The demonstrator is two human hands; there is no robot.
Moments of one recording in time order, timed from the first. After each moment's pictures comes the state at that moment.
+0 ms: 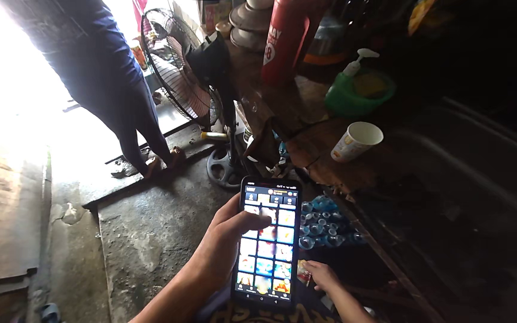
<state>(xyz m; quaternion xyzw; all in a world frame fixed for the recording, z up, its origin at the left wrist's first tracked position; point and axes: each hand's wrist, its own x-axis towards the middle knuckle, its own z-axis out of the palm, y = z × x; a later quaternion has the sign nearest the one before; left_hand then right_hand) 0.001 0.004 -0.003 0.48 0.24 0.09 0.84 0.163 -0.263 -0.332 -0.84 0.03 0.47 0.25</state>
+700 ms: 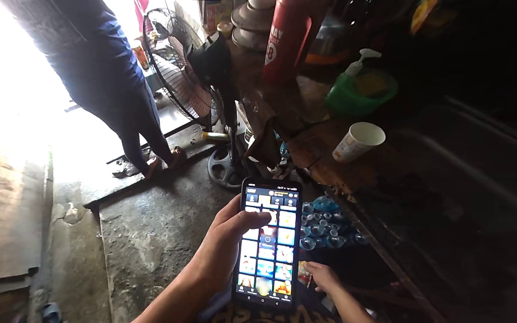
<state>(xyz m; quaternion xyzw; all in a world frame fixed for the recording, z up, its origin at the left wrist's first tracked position) -0.001 0.005 -0.008 0.46 0.24 0.08 0.85 0.162 -0.263 -0.333 -0.84 0.03 0.48 0.25</state>
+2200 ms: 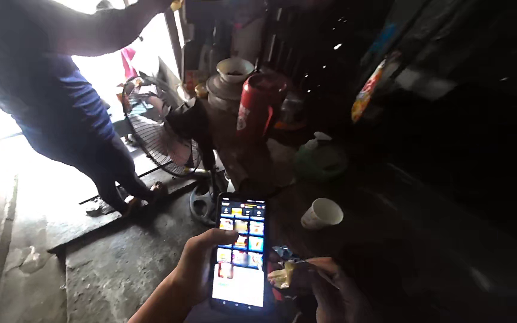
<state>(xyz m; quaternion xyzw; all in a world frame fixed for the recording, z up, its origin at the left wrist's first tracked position) 0.119 0.088 0.012 0.34 0.17 0.06 0.92 0.215 -0.135 -0.066 -0.72 -0.30 0.00 0.63</state>
